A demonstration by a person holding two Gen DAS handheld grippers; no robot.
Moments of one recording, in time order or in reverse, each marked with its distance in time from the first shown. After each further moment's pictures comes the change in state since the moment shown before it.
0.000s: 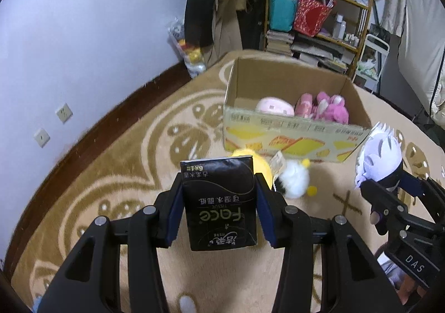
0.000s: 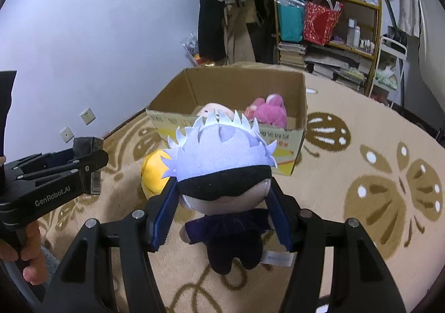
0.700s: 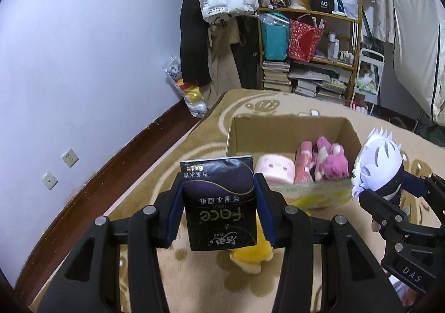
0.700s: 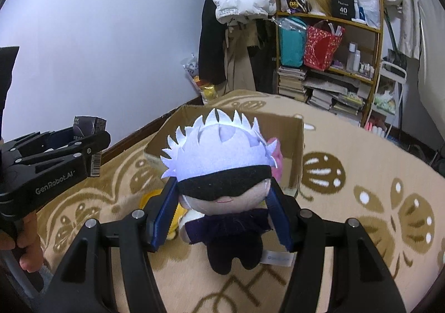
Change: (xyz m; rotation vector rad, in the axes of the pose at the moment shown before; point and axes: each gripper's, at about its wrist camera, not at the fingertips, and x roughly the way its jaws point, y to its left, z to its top) left arm -0.006 -0.012 0.063 0.080 -0.158 0.036; right arm -0.001 -0.002 0.048 -0.040 -0.105 -0.022
